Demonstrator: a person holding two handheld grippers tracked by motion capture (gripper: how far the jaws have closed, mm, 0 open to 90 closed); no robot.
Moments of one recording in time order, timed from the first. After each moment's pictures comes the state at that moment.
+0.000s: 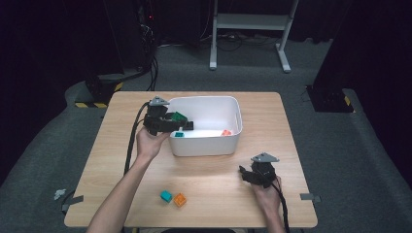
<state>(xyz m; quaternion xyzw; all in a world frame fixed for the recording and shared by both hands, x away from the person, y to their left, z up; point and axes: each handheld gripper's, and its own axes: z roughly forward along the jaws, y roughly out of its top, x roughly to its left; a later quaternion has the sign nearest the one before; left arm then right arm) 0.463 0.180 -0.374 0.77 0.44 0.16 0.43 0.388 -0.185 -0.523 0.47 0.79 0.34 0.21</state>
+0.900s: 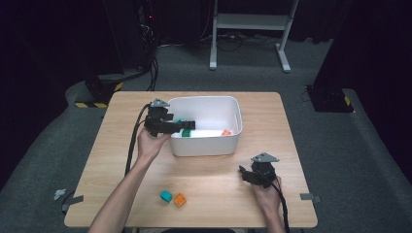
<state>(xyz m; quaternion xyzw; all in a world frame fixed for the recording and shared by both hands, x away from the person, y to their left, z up) 0.465 0.183 -0.384 0.77 0.45 0.15 0.42 0.388 -0.185 -0.523 0.47 0.79 0.34 0.21</state>
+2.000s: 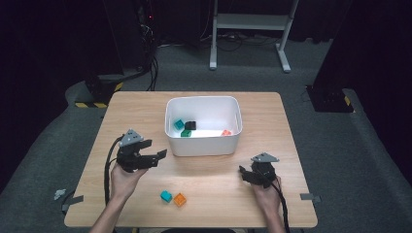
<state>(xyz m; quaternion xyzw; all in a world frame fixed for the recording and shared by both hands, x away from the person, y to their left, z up) 0.353 0.232 -0.400 0.76 0.44 0.18 0.44 0.388 -0.185 -0.523 0.47 0.79 0.34 0.21</state>
